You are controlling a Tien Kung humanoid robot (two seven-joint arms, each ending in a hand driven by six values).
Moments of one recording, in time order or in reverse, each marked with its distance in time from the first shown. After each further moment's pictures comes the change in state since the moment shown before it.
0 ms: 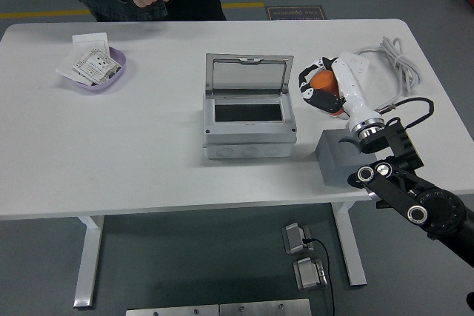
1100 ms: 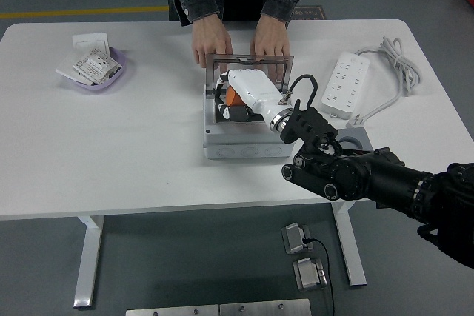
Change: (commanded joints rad) left arm -0.021 0.017 0.067 -0.001 -0.045 0.000 -0.001; right arm 0.402 0.263 -0.687 -0.467 0.197 -0.085 0.133
